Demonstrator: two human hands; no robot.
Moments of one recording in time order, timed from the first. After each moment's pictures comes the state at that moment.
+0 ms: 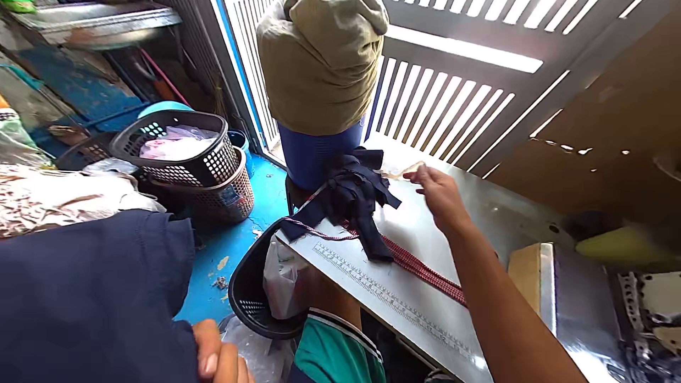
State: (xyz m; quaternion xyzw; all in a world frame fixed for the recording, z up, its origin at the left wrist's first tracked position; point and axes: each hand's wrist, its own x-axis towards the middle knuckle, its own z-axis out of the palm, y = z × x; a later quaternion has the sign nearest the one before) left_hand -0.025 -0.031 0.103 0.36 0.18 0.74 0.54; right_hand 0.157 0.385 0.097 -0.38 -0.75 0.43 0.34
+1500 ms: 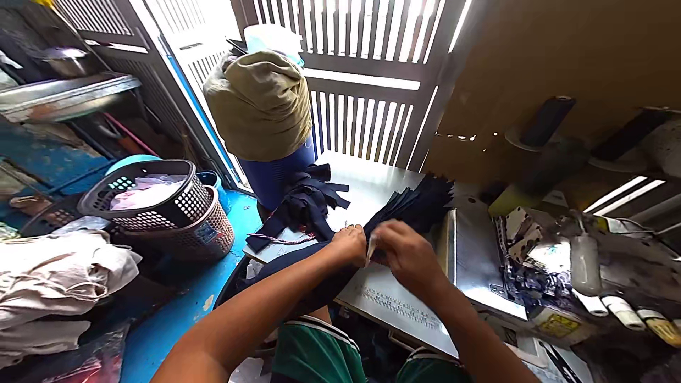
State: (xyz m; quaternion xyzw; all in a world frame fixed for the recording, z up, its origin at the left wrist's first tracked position) left_hand 0.114 0.262 0.080 0.68 0.68 -0.07 0.25; right_hand 0.283 0.243 0.123 -0.29 -0.90 0.12 0.32
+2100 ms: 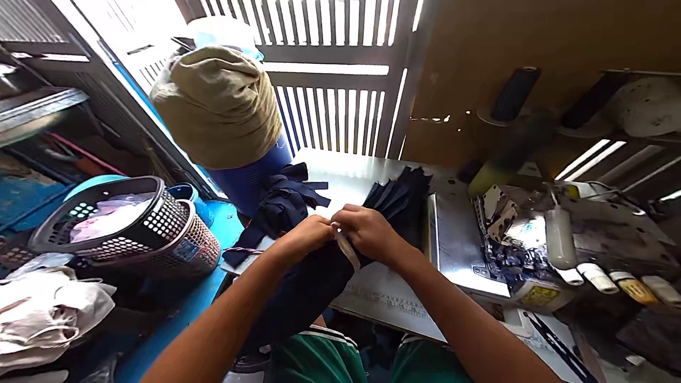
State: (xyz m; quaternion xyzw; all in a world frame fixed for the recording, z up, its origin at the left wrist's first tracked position) left_hand 0.072 0.247 0.117 0.58 0.64 0.22 0.45; right_hand 0.253 0.293 0.108 -0.24 -0.90 0.26 0.27
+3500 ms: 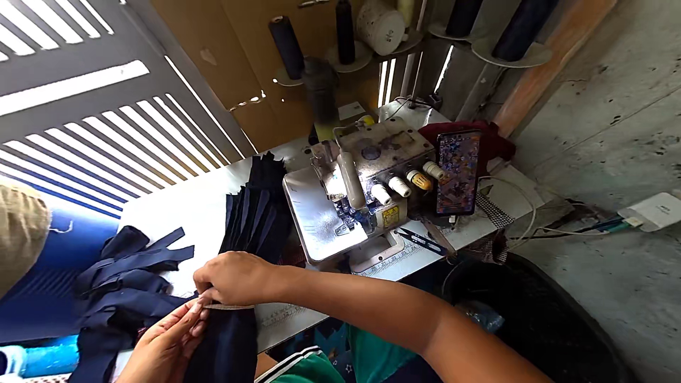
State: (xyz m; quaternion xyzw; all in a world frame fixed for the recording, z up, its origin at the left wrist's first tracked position) left_hand 0.089 0.207 0.079 0.38 0.59 0.42 0.57; right_hand 0.273 0.282 0.088 -0.28 -0.85 0.36 0.24
